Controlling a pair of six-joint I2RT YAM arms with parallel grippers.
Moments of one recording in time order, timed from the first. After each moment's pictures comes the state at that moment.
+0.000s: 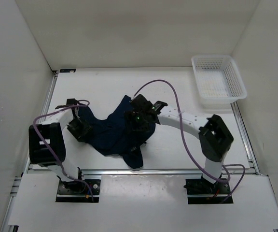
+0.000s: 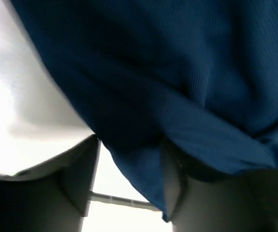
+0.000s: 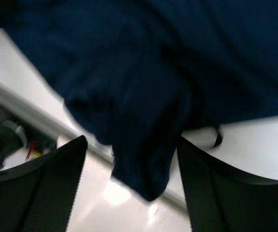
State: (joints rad) left arm 0.08 1.58 0.93 -0.82 0.08 -0.68; right arm 0.90 1.79 1.38 -0.62 -0.19 0.66
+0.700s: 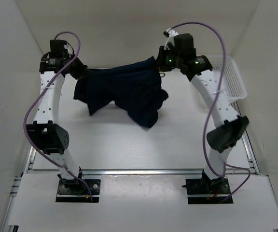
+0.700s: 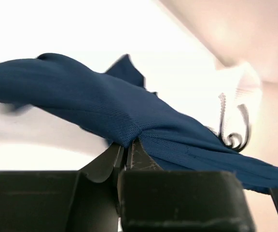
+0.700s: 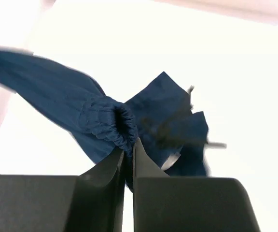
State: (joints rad) left arm 0.03 1.79 1.99 -0.98 0.24 -0.73; right arm 0.46 1.89 2.14 -0.74 -0.23 0.28
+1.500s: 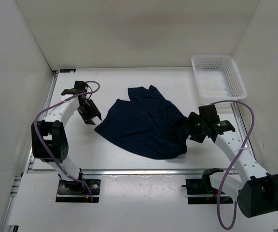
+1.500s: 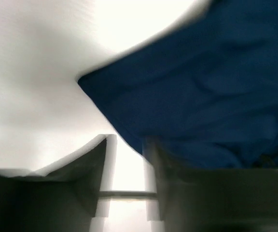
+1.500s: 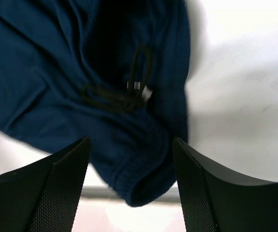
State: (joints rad) left arm -0.08 1.63 1.24 -0.91 0.14 -0.63; right arm 0.28 1.04 0.80 -0.74 -0.06 0.71
